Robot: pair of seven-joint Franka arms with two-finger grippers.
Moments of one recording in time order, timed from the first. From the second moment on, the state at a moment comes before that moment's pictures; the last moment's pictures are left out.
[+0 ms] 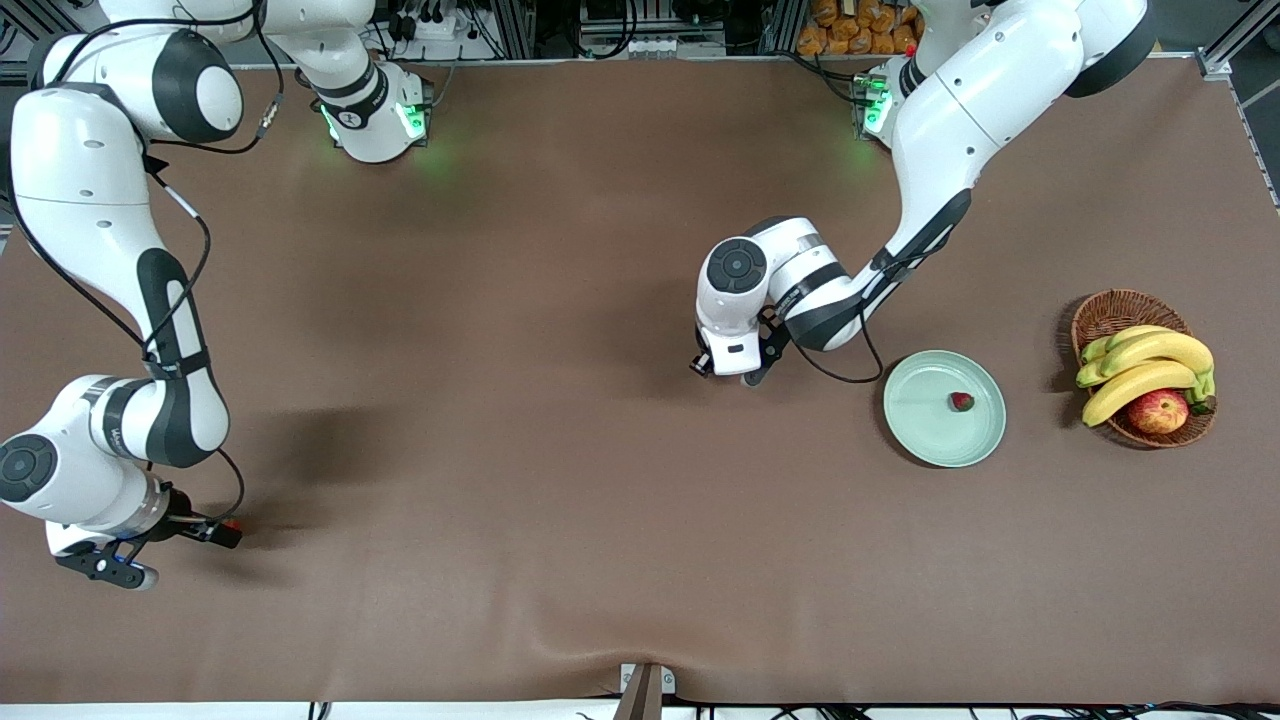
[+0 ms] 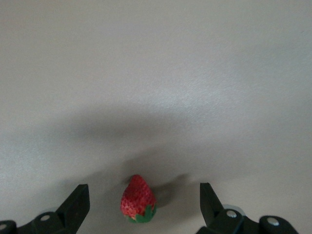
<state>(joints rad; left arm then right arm) -0.07 0.77 -0.69 -1.83 0.63 2.32 -2.02 -0.19 0.96 0.02 -1.22 -0.07 2.31 0.17</state>
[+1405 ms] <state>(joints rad) 0.68 0.69 -0.95 -1.88 0.69 1.97 -1.18 -0.19 0.99 0.02 -1.22 0.00 2.30 0.18</state>
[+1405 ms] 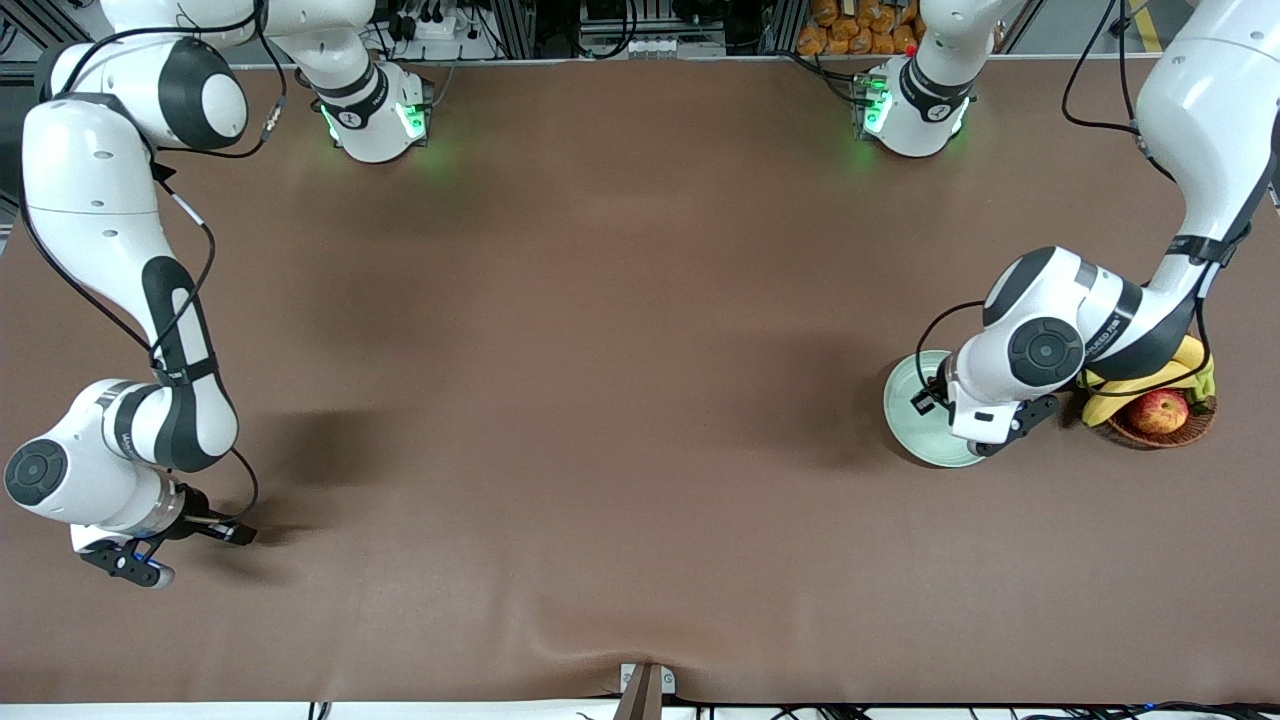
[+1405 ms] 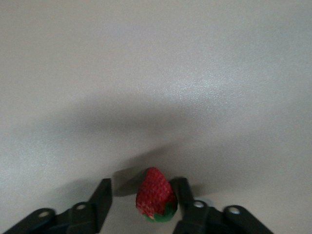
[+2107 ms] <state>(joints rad) 0.68 0.63 -1.01 -1.84 0.69 1.93 -1.18 -0.11 0.95 0.06 -1.19 0.01 2.26 0.18</state>
